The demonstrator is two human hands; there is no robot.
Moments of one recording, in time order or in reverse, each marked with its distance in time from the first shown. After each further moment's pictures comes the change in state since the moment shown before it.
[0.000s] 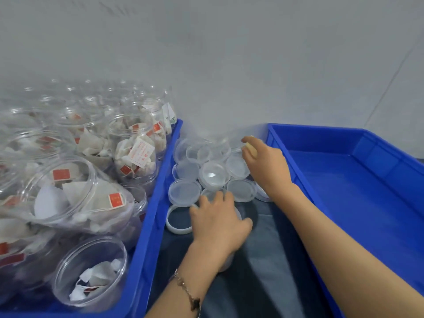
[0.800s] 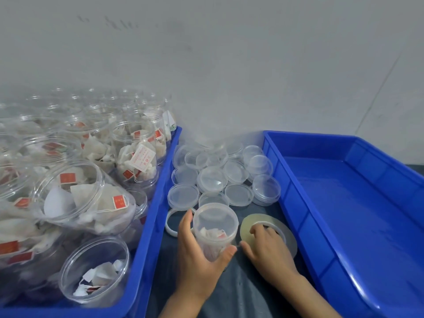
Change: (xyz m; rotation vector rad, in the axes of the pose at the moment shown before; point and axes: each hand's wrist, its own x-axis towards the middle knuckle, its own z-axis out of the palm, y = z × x) left_hand -0.058 -0.038 0.051 -0.911 0.434 -0.016; right_hand -0.151 0.059 0.030 -0.311 -0.367 0.059
